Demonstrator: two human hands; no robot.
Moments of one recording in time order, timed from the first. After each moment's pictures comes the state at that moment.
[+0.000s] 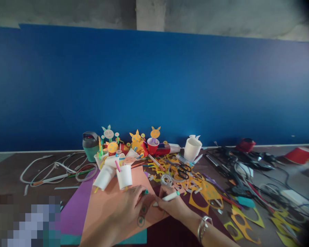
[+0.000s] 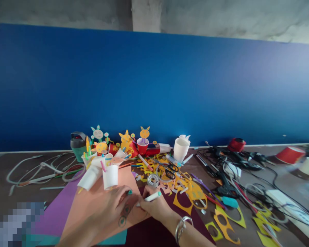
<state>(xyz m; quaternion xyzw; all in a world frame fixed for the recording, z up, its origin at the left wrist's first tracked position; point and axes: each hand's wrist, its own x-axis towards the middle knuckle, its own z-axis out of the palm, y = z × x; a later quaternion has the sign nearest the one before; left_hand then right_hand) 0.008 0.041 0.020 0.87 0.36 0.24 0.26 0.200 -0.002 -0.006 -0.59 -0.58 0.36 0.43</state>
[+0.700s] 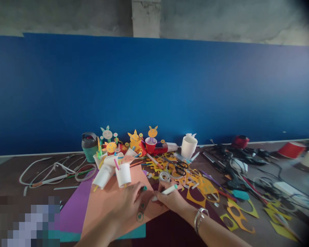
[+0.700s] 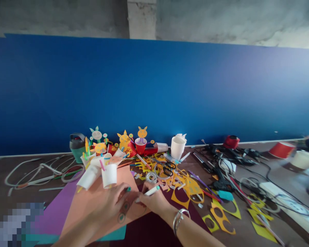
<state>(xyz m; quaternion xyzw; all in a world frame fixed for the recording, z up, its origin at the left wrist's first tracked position) 0.010 0.040 0.021 0.87 0.37 0.22 0.24 0.200 -0.002 -0.005 -0.57 -0.55 0.39 0.46</state>
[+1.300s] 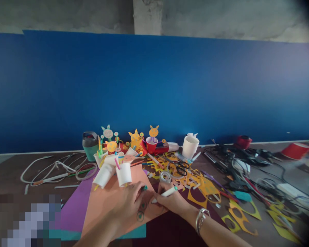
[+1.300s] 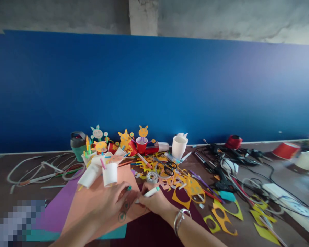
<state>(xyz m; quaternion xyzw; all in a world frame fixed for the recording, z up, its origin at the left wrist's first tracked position) 0.010 0.041 0.019 0.87 0.37 0.23 0.22 0.200 -0.004 -0.003 -0.57 -0.59 0.37 0.43</state>
